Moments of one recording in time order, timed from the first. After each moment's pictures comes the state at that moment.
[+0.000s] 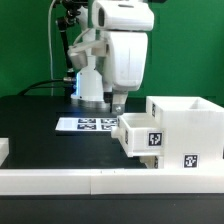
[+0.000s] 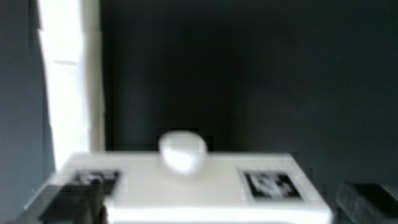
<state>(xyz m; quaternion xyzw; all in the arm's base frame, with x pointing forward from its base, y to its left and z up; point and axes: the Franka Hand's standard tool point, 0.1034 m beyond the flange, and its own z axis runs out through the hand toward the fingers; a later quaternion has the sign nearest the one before) 0.591 -0.026 0.104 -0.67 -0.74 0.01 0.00</state>
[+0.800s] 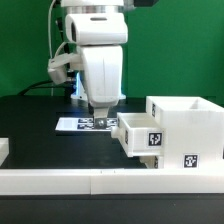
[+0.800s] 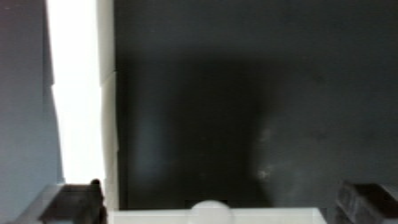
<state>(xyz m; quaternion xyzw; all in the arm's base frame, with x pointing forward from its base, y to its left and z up) 0.597 -0.050 0.081 -0.67 -0.74 -0.03 0.06</state>
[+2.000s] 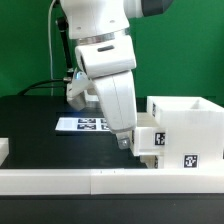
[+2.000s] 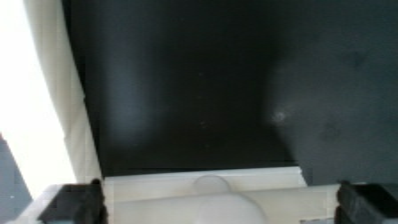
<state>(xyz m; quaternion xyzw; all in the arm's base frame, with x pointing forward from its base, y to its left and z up) 0.598 -0.007 0.060 -0.70 -0.71 -0.06 0.11</state>
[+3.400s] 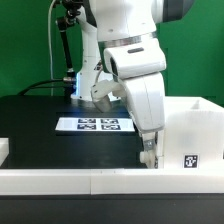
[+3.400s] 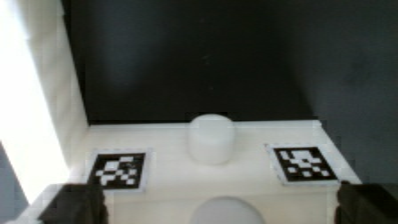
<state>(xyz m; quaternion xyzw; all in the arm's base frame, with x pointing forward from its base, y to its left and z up) 0.597 0.036 0.057 -0.70 -0.71 -0.07 0.09</state>
